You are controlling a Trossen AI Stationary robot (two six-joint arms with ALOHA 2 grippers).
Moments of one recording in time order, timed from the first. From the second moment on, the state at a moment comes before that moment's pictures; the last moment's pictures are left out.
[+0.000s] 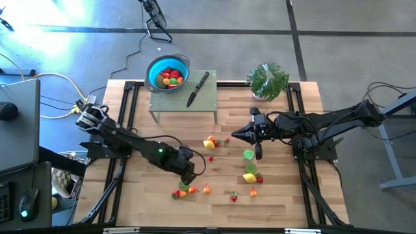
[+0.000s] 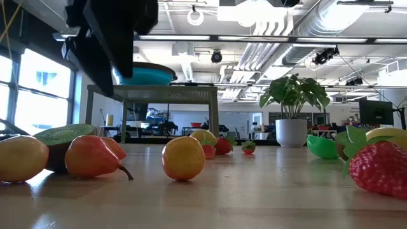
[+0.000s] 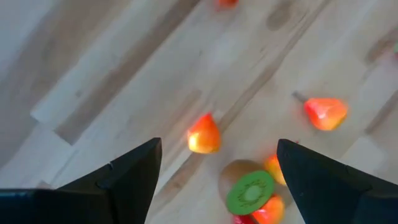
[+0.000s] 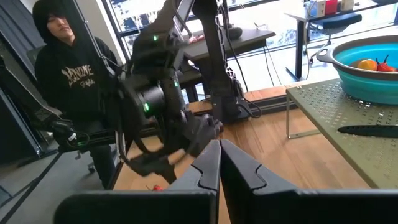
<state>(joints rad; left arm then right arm) -0.40 1.63 1.23 -0.80 -0.19 -1.13 0.20 1.07 0.91 0.02 0.16 0.26</state>
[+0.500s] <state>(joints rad) -0.41 1.76 1.23 -0.80 -0.07 -1.12 0.20 1.07 0.91 0.01 0.16 0.26</state>
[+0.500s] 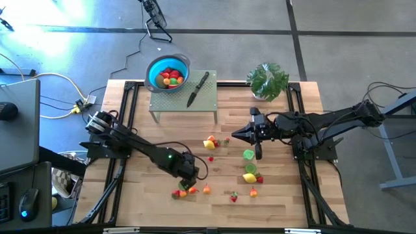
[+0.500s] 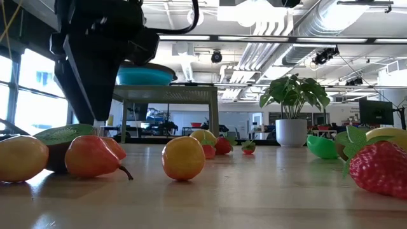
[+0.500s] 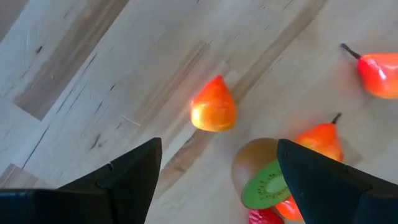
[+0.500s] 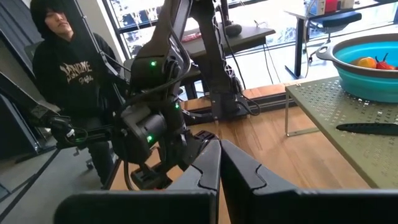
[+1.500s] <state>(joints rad) -0.40 1.75 1.11 -0.59 -0.14 -1.21 0.20 1.07 0.91 0.01 0.21 0.26</state>
